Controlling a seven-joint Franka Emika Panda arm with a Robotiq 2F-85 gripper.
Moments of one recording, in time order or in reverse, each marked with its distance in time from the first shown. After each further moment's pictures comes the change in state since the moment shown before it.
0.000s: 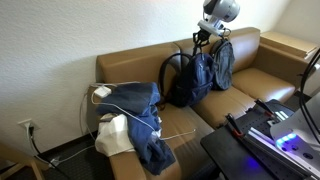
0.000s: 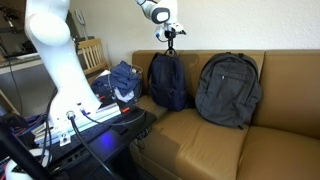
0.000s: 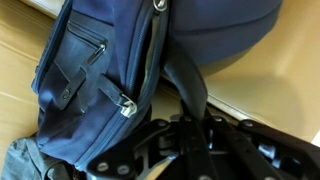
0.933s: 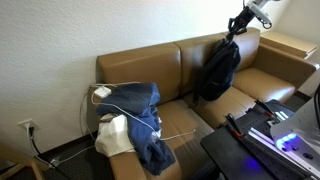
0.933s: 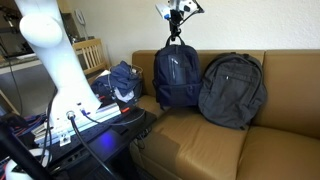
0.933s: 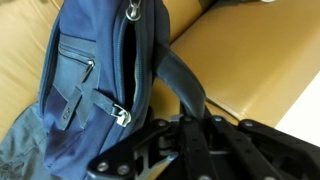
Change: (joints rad) arm -0.214 -0.349 -0.135 -0.197 0.083 -0.373 -0.663
